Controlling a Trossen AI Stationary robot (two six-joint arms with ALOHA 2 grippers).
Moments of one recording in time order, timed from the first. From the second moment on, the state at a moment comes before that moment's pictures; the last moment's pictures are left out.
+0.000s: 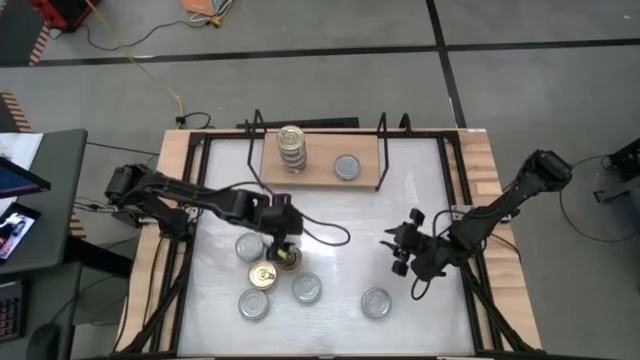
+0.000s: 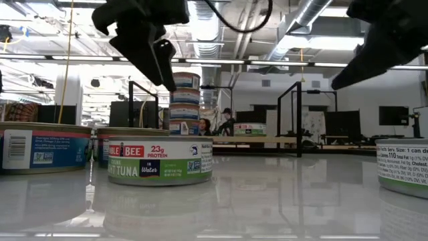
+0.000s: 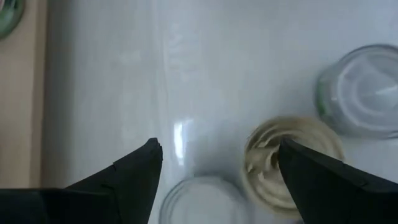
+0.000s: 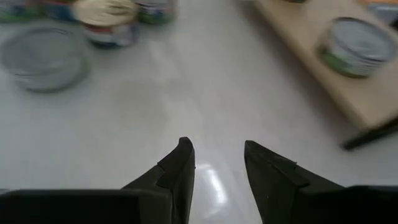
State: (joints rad) left arm -0.16 1.52 1.17 -0.66 -0.17 -0.01; right arm 0.61 1.19 0.64 -0.39 0.79 0.67
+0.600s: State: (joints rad) left arm -0.28 1.52 0.86 0.08 -0.20 0.13; right arm 0.53 1.21 0.64 -0.25 0.19 0.73
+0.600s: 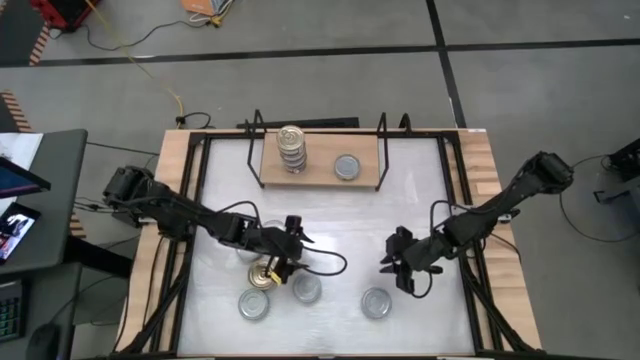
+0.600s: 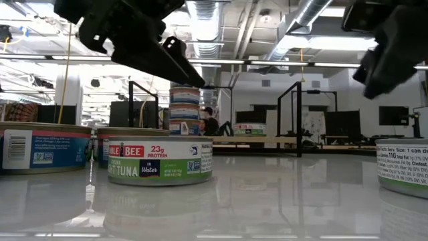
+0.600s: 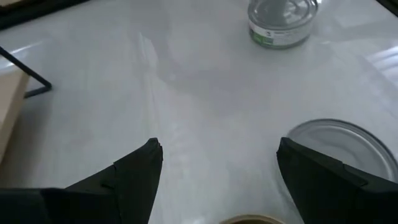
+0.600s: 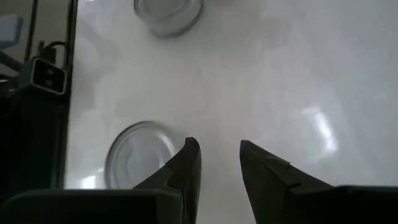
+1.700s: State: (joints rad) left arm -0.27 1.52 0.86 0.17 -0.38 0.16; right arm 0.44 1.64 0.91 -0.76 0.05 0.86
